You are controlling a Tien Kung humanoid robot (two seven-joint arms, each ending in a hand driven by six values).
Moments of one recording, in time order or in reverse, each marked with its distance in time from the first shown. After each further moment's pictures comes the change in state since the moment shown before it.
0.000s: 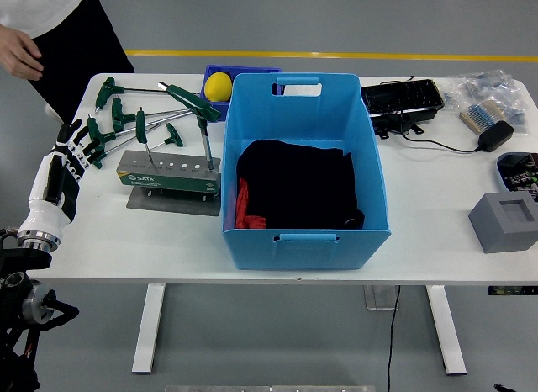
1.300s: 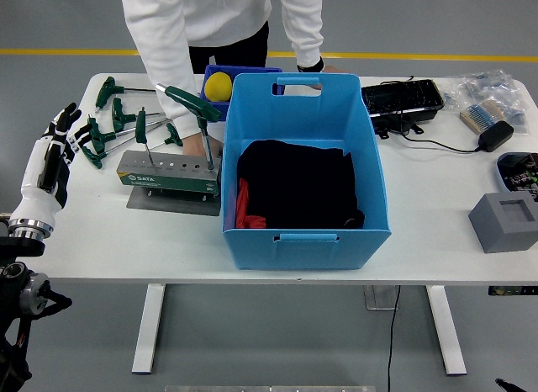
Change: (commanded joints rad) left arm -0.058 0.036 -0.018 -0.070 0.230 0.039 -0.076; right arm 0.013 -0.009 -0.032 -0.001 0.057 -0.004 0.016
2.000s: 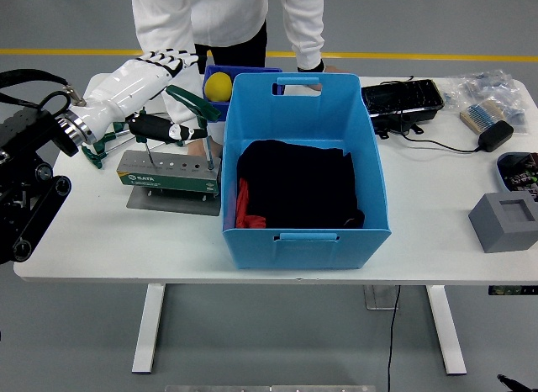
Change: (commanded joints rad) left arm -0.500 0.254 0.515 0.171 0.836 -0.005 -0.112; right arm 0.009 -0.005 -0.004 0.002 0.012 -0.004 -0.002
